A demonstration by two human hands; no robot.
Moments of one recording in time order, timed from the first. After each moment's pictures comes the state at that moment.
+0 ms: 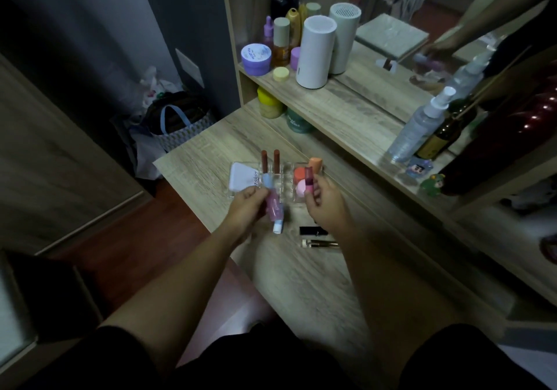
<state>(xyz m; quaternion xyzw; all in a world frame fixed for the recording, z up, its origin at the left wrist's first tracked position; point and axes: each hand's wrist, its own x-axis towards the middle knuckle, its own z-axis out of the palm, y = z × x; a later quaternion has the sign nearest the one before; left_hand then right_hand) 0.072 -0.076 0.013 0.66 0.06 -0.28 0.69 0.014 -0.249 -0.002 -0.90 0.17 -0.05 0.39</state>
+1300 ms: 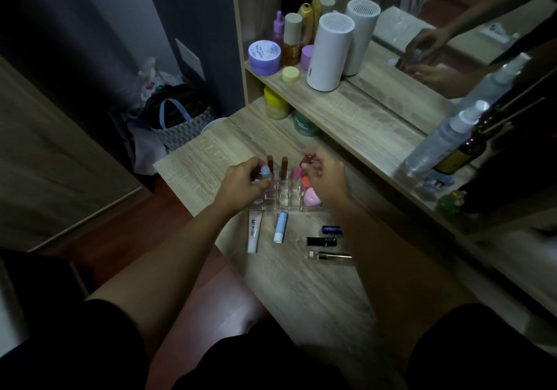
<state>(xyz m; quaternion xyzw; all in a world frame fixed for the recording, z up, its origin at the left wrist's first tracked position) 0.145 -0.066 0.023 0.88 -0.24 -0.08 0.41 0.087 -0.258 0.012 -0.87 0.19 -0.08 0.45</state>
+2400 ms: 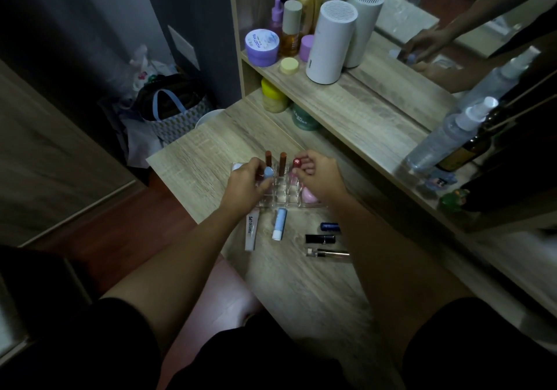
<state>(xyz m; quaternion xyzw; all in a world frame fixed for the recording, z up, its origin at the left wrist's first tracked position) 0.137 -0.078 0.008 0.90 -0.20 -0.08 0.39 0.092 -0.255 0.010 -0.89 0.16 -0.02 0.43</state>
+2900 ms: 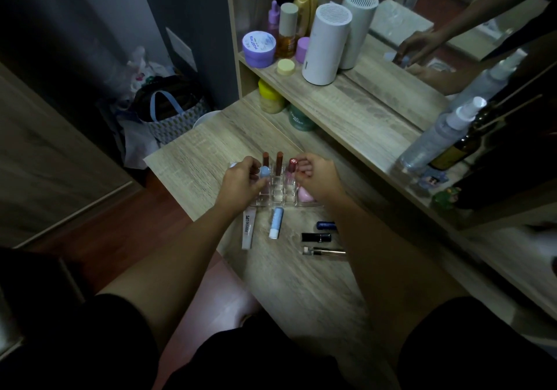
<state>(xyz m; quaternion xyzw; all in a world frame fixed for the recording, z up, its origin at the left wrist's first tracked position) 0.138 -0.074 0.008 0.90 -0.19 -0.09 0.39 0.085 -0.258 0.012 -0.89 0.16 -0.02 0.42</state>
